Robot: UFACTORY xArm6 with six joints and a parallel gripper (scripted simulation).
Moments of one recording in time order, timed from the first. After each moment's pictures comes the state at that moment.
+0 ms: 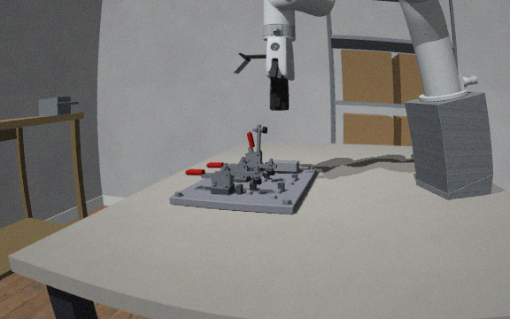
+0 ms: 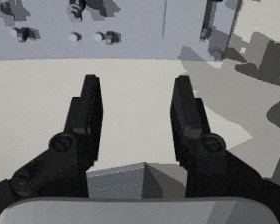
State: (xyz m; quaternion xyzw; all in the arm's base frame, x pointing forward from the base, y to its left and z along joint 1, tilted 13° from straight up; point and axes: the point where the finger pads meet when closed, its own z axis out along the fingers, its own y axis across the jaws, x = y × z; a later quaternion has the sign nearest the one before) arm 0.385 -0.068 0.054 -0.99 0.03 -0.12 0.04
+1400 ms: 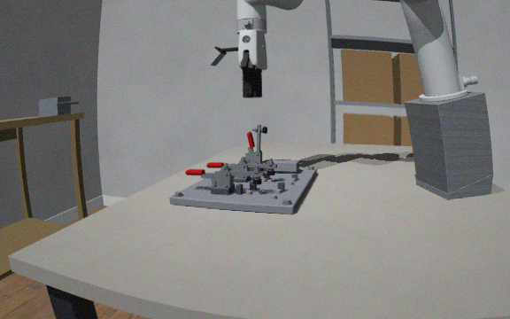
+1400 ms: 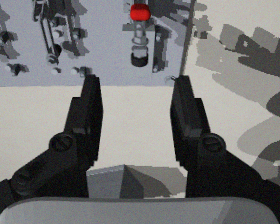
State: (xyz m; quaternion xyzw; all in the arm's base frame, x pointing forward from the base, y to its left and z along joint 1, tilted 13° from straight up) arm 0.449 -0.120 0.095 -0.99 0.04 -0.11 0.04
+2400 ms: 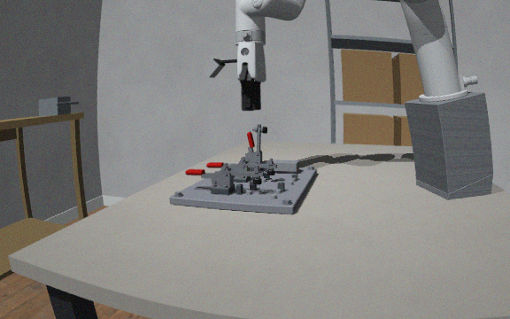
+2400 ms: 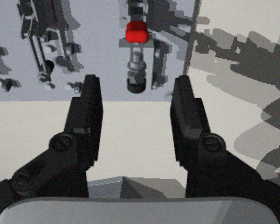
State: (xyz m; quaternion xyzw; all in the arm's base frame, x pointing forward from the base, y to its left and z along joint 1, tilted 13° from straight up) arm 0.460 -0.121 0.065 -0.99 0.04 -0.11 0.04
